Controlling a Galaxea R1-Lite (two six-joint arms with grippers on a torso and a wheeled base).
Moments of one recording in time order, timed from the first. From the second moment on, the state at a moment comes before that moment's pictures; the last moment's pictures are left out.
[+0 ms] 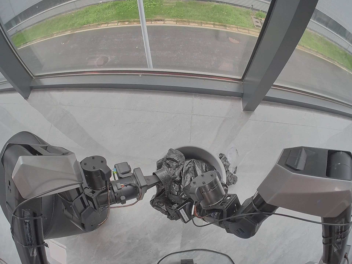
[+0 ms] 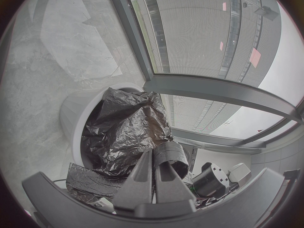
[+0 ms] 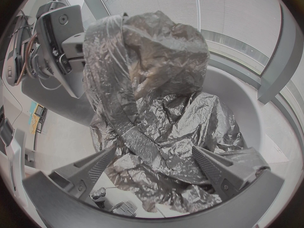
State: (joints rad) left arm -0.39 2.28 -0.60 -1.55 -0.67 -1.09; right arm 0.81 2.32 -0.94 -0.78 -0.18 0.01
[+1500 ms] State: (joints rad) left arm -0.39 2.27 -0.58 -1.55 -0.67 -0.99; right arm 0.70 2.15 -0.88 -0.78 -0.23 0.01
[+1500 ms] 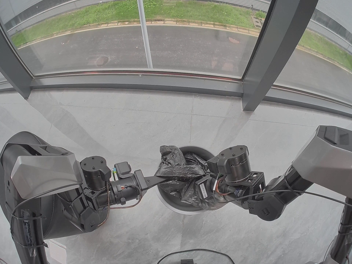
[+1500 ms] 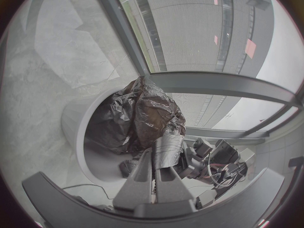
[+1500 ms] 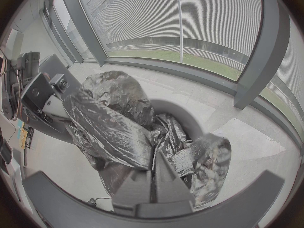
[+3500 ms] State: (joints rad) left arm -0.40 2.26 -0.55 -1.55 -0.62 -0.89; right arm 0.70 2.20 -0.86 -0.89 -0.23 0.00
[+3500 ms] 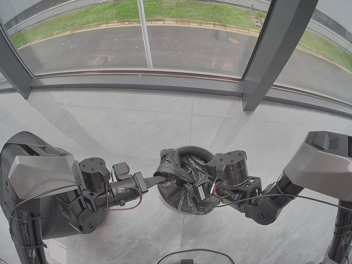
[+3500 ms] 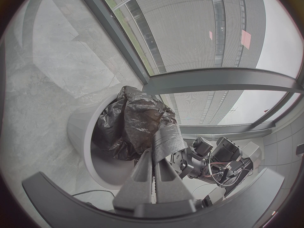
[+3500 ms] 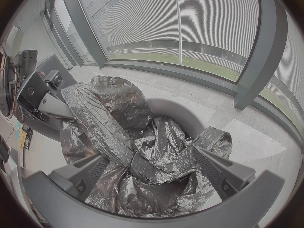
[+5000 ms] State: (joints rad) left arm -0.42 2.22 -0.35 -1.55 -0.61 -0.71; right arm 0.64 2.19 -0.95 -0.92 -0.24 -0.07
